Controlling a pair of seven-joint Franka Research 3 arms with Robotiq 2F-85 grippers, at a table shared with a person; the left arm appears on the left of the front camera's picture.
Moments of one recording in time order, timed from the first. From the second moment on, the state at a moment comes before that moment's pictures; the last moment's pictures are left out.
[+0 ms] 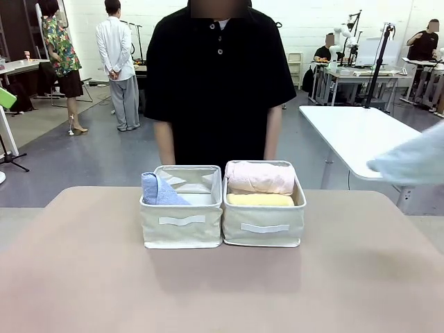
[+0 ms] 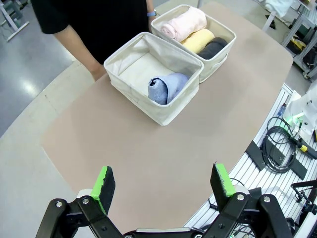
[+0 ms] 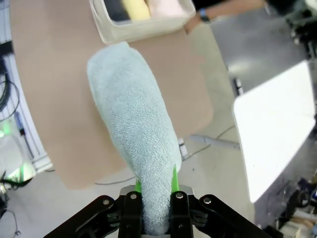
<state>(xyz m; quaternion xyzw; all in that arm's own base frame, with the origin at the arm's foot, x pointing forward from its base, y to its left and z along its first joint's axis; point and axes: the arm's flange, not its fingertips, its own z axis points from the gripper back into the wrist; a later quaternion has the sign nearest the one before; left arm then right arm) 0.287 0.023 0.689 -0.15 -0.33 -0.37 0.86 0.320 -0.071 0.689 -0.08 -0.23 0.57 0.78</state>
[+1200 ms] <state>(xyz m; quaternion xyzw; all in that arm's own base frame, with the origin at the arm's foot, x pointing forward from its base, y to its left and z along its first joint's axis) 0.287 0.023 0.689 -0.15 -0.33 -0.37 0.86 0.397 0.146 0.617 -0.05 -0.20 0.59 0.78</state>
